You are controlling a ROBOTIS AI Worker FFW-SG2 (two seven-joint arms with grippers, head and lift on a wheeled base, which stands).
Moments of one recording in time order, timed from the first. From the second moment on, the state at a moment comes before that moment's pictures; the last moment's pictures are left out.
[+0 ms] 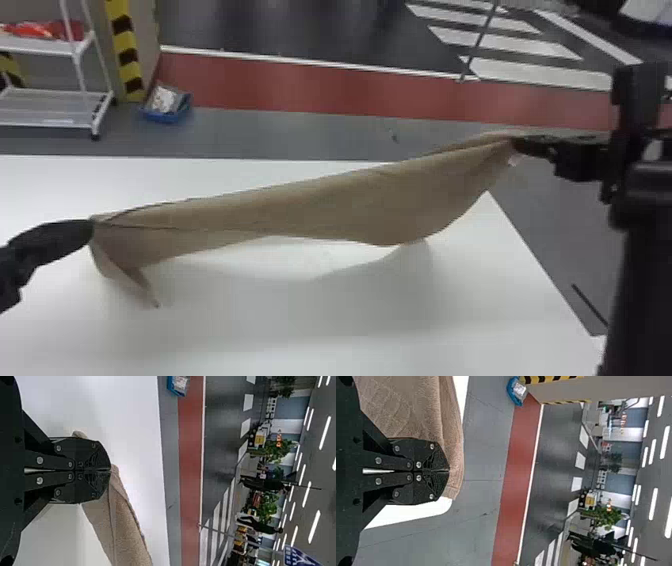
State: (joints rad) left arm 0.17 0.00 0.24 -2.33 -0.15 1.03 -0.72; right arm -0.33 -0.27 -0.38 -1.96 0.54 1.09 0.94
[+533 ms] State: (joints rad) left arm 0.18 0.00 0.21 -2.25 -0.16 1.00 -0.71; right arm -0.53 -0.17 -0.19 -1.39 0.88 0.77 0.76
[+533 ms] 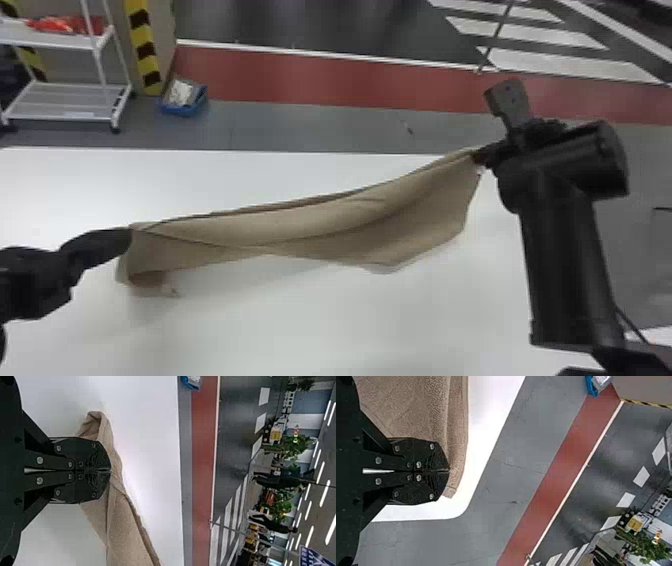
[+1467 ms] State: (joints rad) left arm 0.23 0.00 0.17 -2.22 -0.16 0.94 -0.73; right arm -0.12 -0.22 -0.13 -1.70 0.97 0.15 1.19
